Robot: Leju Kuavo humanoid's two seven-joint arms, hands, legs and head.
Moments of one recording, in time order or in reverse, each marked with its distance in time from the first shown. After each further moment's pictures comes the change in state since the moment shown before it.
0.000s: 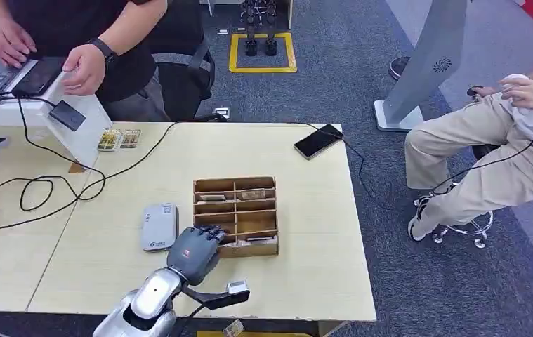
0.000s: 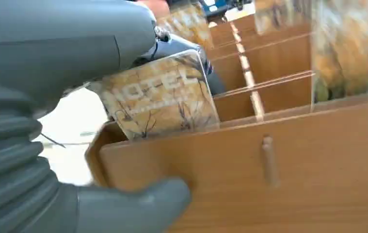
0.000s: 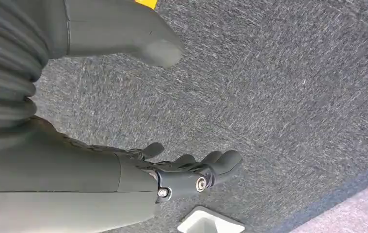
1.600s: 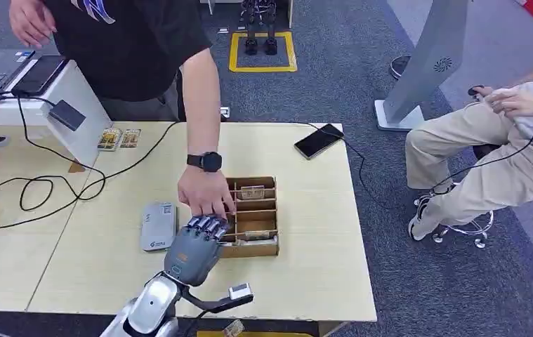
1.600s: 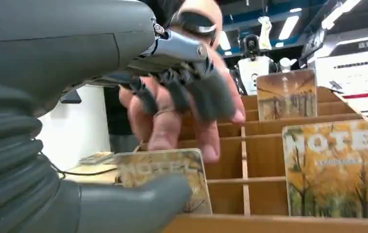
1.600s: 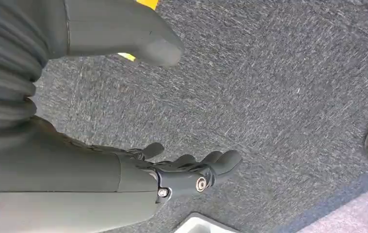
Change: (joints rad) left arm 0.063 -0.036 0.051 -0.099 -0.069 0.117 0.010; right arm 0.007 -0.005 0.081 0.009 -0.069 0.000 0.000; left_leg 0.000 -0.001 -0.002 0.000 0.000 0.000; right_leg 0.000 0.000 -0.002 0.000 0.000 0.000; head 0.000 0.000
